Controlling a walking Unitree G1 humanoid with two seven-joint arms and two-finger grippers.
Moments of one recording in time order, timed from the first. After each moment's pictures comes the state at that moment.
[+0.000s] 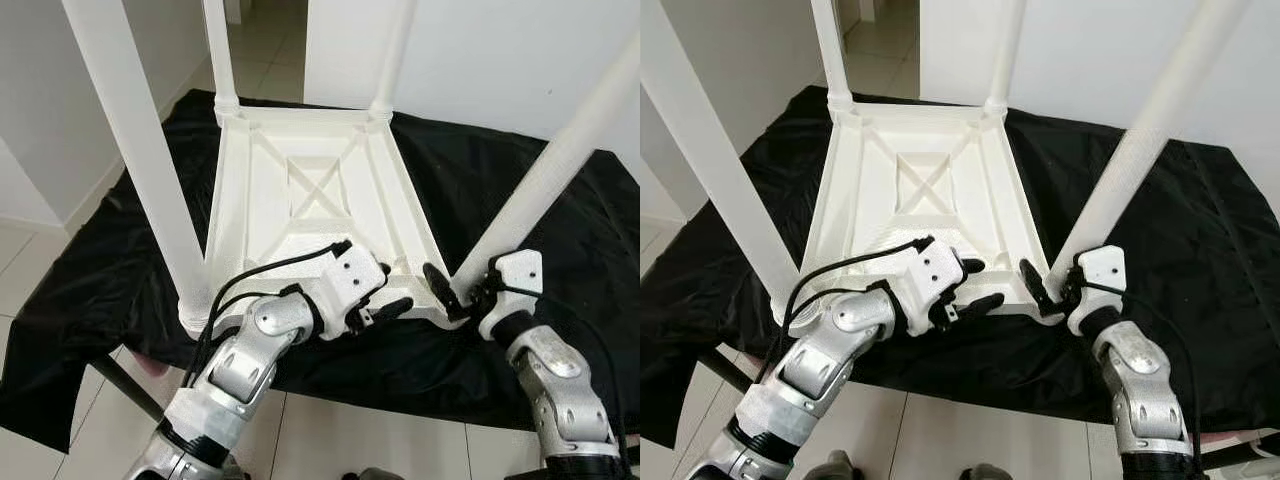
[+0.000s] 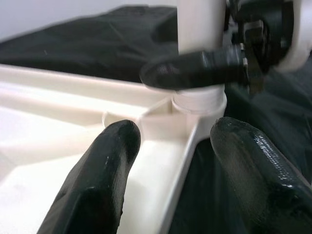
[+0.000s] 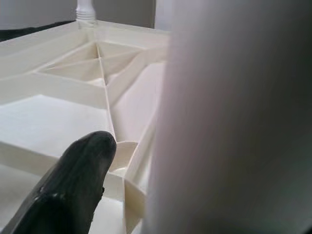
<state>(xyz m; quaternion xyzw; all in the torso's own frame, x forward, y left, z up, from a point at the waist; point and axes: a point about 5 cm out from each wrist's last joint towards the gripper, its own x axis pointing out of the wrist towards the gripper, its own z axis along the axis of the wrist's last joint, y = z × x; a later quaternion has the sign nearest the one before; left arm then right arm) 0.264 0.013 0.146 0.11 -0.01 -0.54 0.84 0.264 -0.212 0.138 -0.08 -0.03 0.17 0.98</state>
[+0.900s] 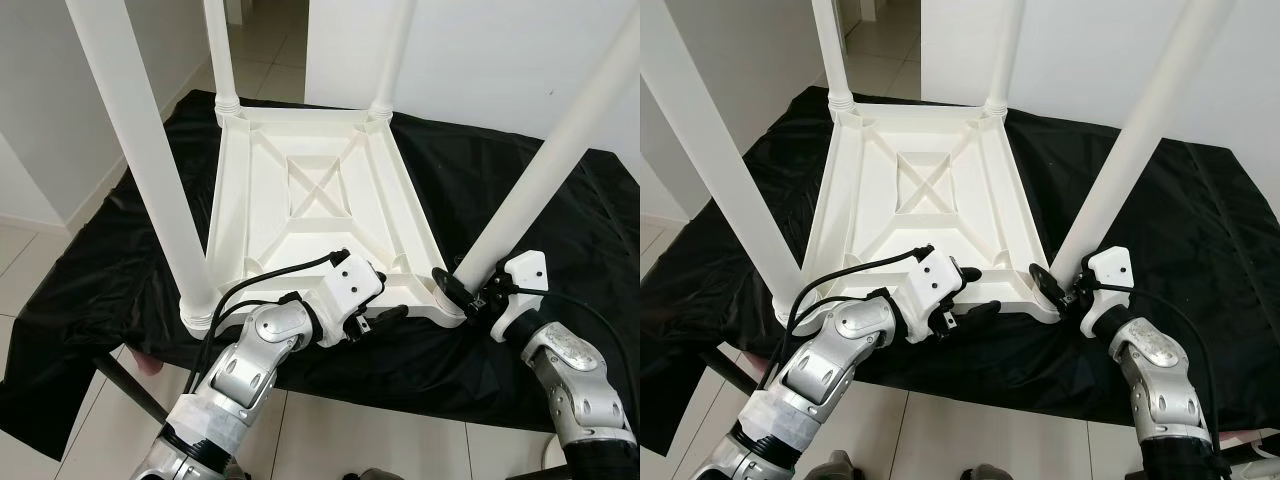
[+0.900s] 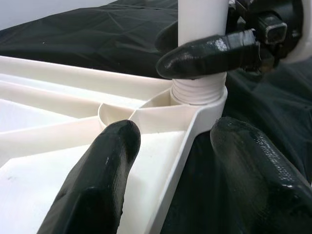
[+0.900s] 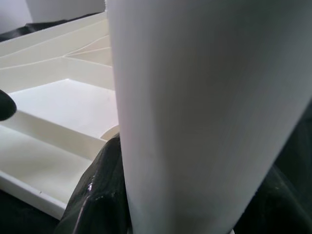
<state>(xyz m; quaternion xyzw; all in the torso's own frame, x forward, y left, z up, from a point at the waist) 0.264 0.012 0.142 0.11 -0.01 -0.53 0.84 0.262 -0.225 0.127 -0.06 -0.01 0.22 0.97</state>
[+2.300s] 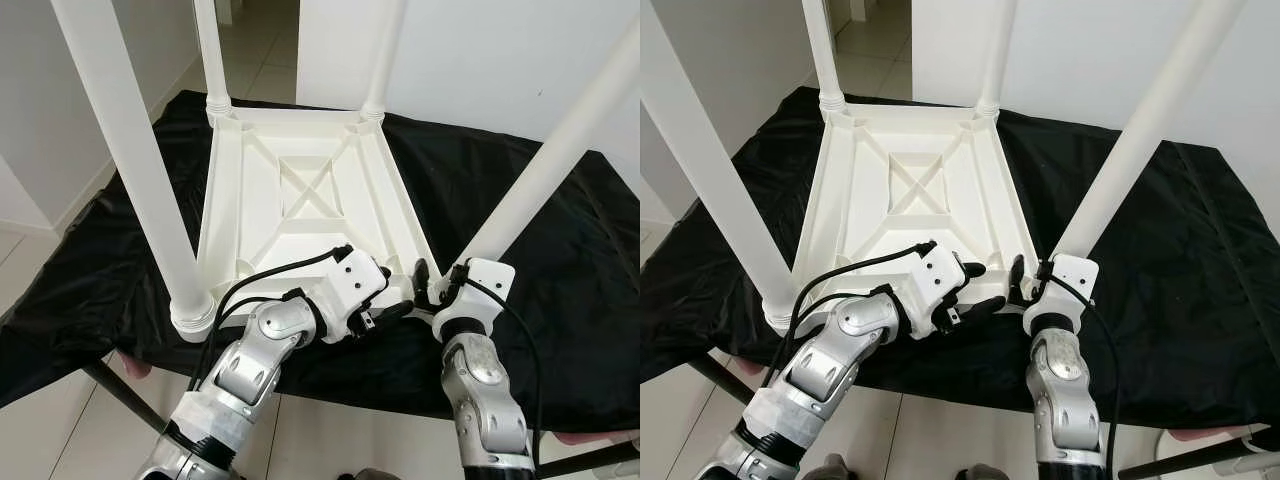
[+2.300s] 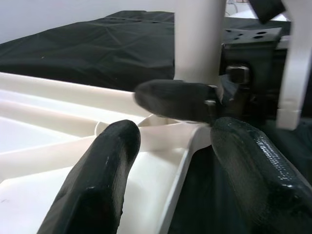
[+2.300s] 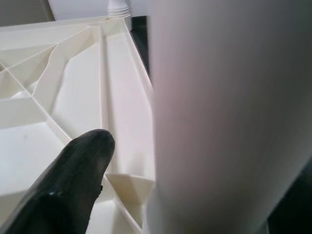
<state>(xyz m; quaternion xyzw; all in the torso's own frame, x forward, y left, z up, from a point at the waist) 0.265 0.009 0.147 0.10 -0.02 -0.53 0.84 0.250 -0.176 0.121 0.03 0.00 -0.06 1.00</state>
